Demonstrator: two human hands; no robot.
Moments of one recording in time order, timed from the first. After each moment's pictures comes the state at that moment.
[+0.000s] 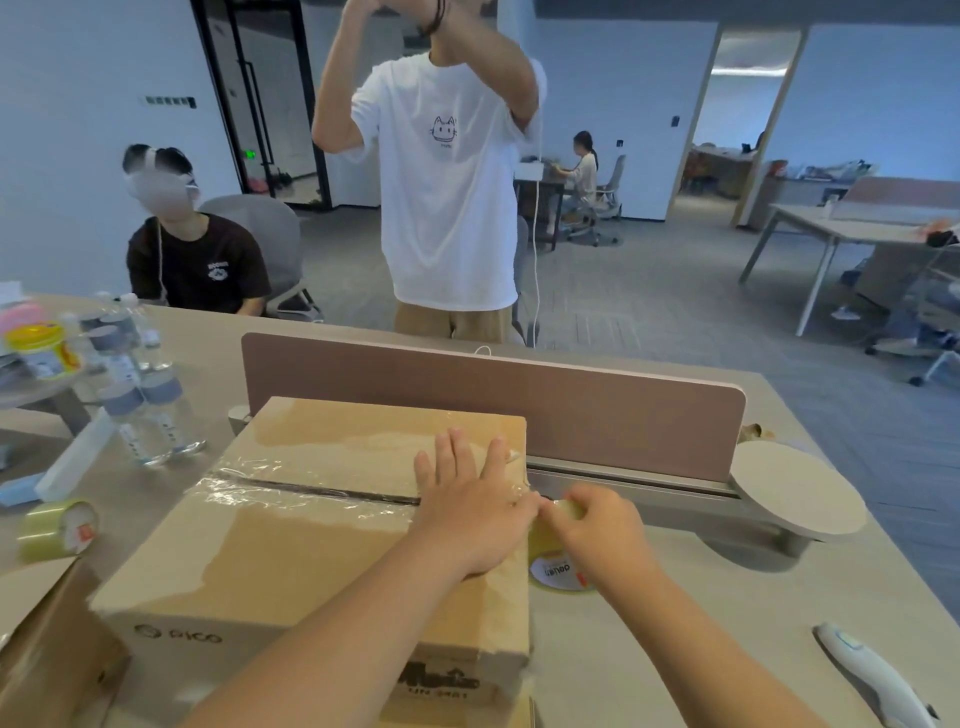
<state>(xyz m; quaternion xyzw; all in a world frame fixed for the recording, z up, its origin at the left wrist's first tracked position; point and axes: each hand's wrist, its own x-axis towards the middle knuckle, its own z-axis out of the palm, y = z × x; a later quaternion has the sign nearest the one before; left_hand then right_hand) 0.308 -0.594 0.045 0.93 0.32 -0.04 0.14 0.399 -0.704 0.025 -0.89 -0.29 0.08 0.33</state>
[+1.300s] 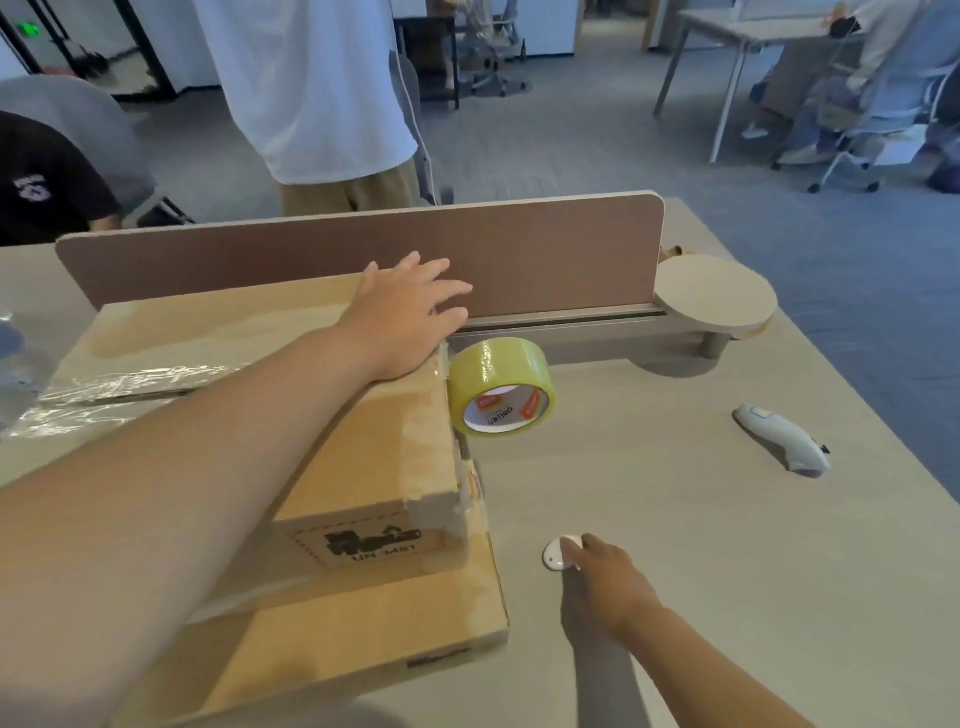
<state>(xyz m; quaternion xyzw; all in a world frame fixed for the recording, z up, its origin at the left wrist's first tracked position) 0.354 -0.560 0.049 0.99 0.10 0.03 0.07 0.354 -0.837 -0.184 -0.91 -0.27 0.31 0.07</state>
